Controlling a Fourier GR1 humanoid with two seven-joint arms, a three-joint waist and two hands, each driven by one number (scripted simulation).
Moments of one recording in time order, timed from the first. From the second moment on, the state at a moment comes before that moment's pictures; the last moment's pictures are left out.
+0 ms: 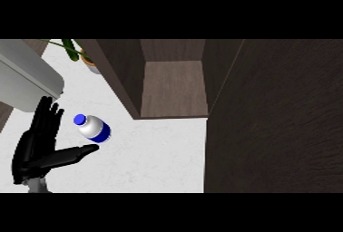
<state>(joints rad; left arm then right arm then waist) 0.04 0.13 0.14 -1.64 0.13 0.12 0.07 0.63 -0.16 -0.20 -2.39 -0.44 0.43 0.04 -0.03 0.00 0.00</state>
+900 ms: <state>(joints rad) -0.14 0.13 0.24 -1.05 0.12 0.07 -0.23 0.70 -0.19 -0.23 -2.38 -0.50 0.48 -0.02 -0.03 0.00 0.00</state>
